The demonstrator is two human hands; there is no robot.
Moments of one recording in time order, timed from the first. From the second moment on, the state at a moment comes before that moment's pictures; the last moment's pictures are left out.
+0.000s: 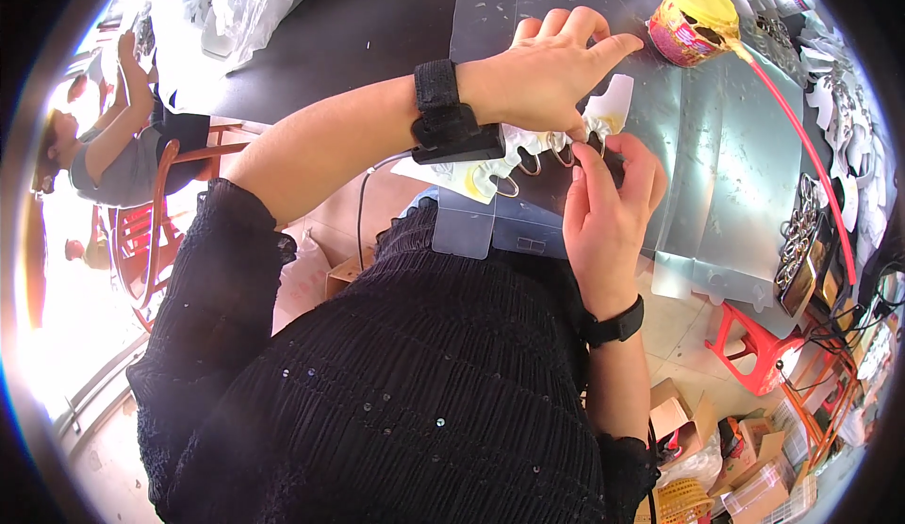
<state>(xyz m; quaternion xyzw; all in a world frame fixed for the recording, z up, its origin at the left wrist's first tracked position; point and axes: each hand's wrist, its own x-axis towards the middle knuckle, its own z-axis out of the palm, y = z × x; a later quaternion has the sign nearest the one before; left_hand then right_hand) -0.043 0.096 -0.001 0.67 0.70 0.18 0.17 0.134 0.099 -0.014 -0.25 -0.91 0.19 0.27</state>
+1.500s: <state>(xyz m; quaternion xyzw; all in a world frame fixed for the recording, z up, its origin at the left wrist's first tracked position) -0.041 0.038 0.005 0.79 0.55 0.25 0.09 0.115 0.150 0.021 -0.32 -0.84 0.36 0.25</state>
